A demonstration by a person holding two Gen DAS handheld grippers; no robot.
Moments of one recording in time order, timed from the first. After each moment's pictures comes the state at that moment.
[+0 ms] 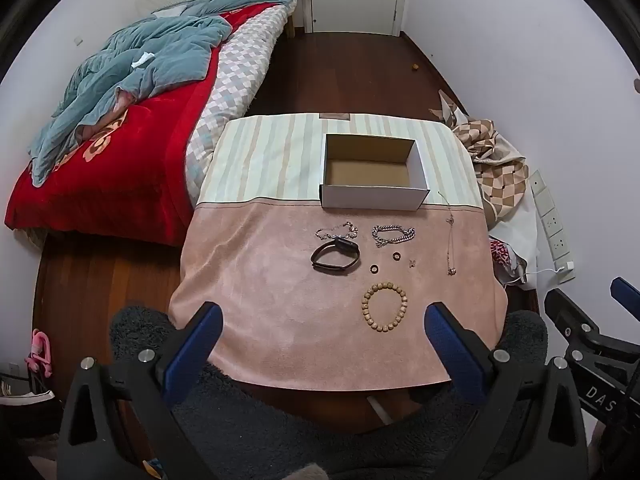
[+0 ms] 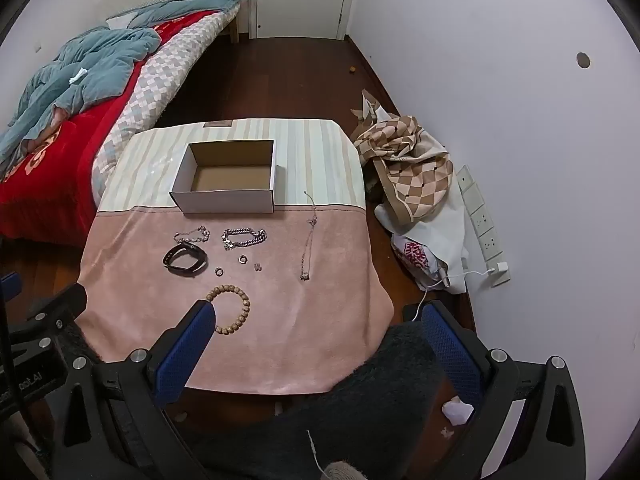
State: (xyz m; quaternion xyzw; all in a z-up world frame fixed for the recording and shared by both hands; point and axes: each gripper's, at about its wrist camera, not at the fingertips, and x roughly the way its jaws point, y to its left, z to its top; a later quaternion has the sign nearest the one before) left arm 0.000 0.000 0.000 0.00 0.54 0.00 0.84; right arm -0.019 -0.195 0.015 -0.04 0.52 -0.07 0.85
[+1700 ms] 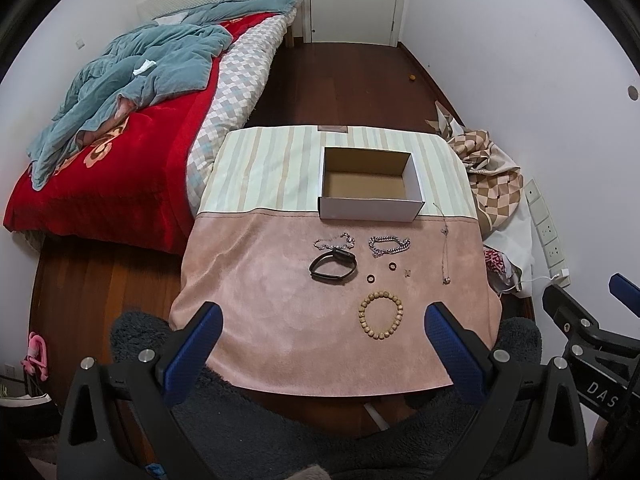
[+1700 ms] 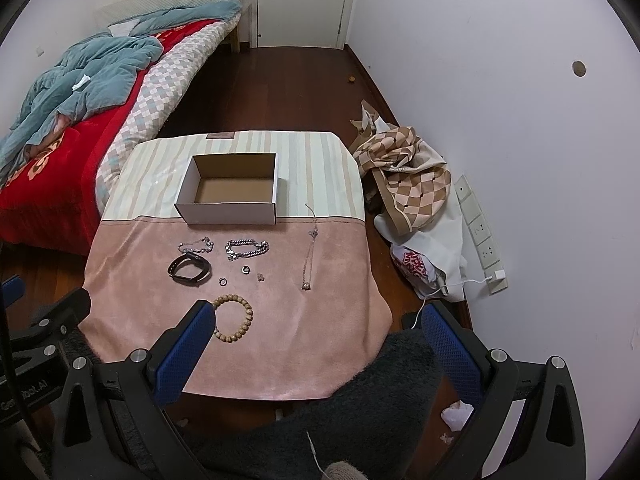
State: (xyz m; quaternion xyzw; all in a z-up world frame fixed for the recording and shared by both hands) left arm -0.003 -0.004 0.014 -0.01 0.52 0.00 0.85; right arm -0.023 -0.192 0.029 -0.04 0.50 -0.07 0.86
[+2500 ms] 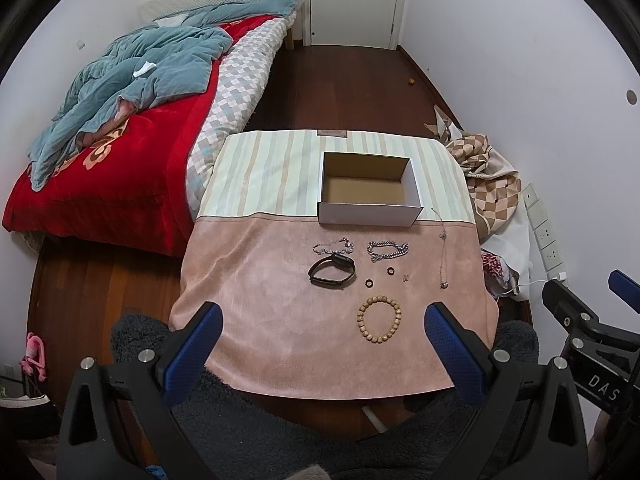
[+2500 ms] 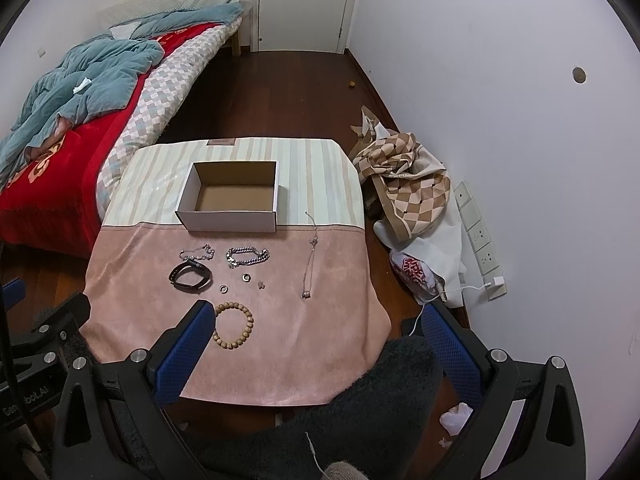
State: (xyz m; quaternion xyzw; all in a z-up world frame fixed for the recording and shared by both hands) left arm -0.001 -0.005 0.018 -0.01 0.52 0.00 0.85; right arm -0.018 -0.190 0.036 -0.04 0.50 -0.07 0.86
